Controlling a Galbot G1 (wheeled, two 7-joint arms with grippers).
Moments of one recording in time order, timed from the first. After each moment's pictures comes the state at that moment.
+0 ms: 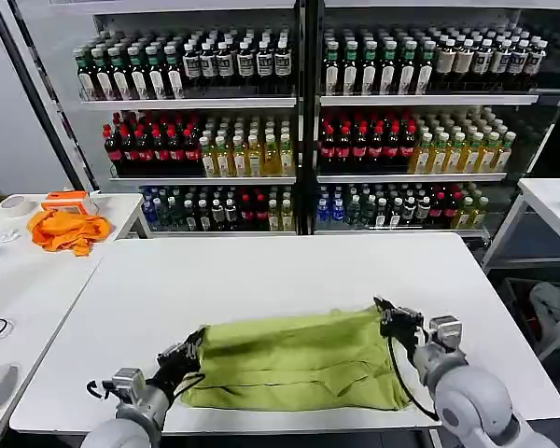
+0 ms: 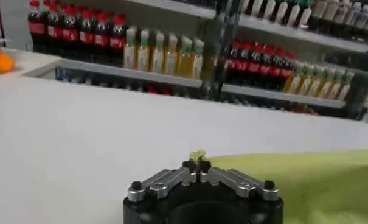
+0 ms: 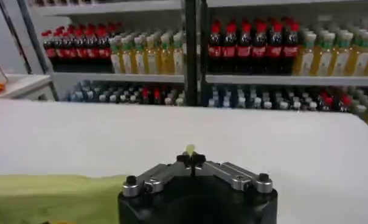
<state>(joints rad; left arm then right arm) 1.43 -1.07 -0.37 -2.02 -0.65 0.31 -0.18 -1.25 0.92 0.35 2.13 0.73 -0.58 0.30</state>
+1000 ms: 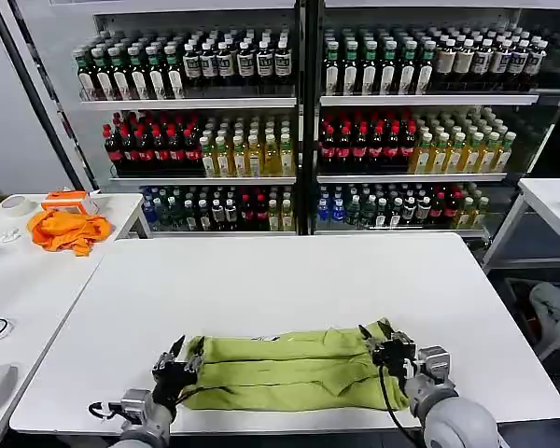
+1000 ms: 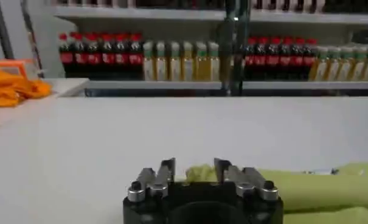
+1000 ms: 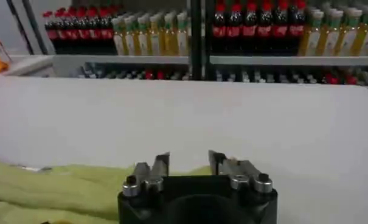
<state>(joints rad) 1.51 -1.17 -0.36 -2.02 -0.39 0.22 -0.25 -1.36 1.00 0.34 2.13 0.63 -0.50 0.24</state>
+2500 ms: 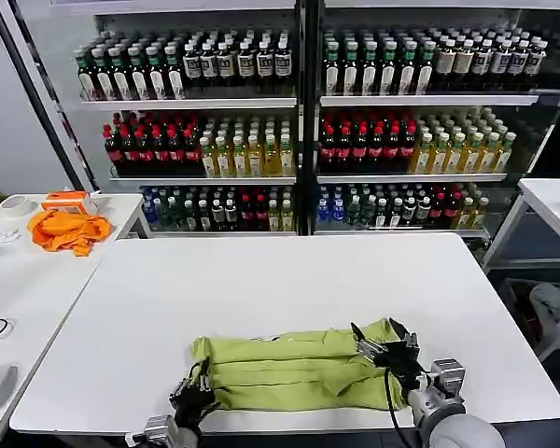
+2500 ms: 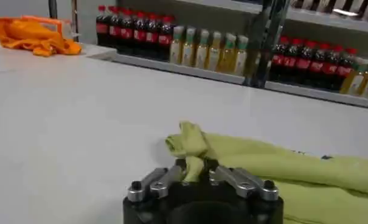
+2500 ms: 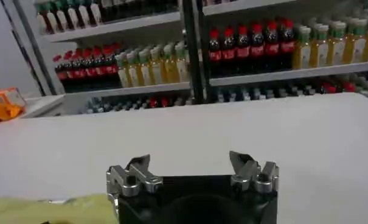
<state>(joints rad) 1.55 -1.35 -0.33 -1.96 -0.39 0.16 -0.32 -1.41 1.04 0.40 2.18 0.66 -0.42 0.24</state>
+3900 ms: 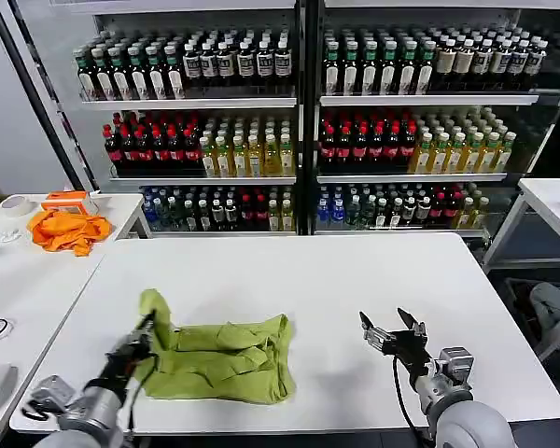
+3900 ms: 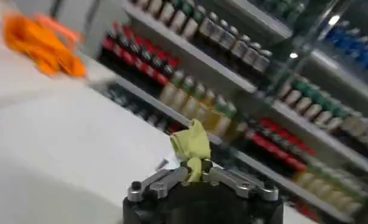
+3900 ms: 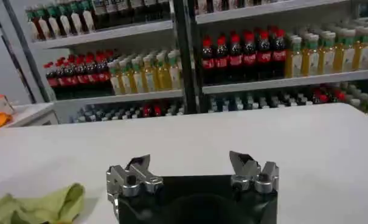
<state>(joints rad) 1.55 -1.19 -0.61 -2.22 -1.07 0.29 -0.23 -1.38 1.02 0.41 2.15 0.68 -0.42 0.24</state>
